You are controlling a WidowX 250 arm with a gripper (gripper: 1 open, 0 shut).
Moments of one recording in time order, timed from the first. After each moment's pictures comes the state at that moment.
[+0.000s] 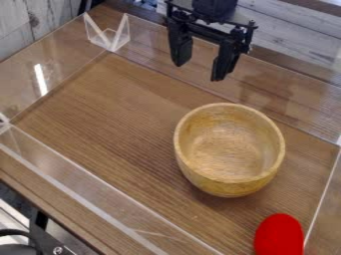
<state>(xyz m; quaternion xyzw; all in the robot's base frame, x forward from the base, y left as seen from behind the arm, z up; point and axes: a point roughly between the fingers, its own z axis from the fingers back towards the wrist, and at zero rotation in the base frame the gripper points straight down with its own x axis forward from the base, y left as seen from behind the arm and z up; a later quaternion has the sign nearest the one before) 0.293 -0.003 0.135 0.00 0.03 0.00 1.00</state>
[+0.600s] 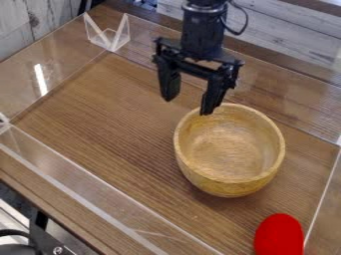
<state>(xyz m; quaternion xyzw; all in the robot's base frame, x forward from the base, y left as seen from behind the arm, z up) 0.269 -0.001 0.099 -0.02 0.08 0.03 1.00</state>
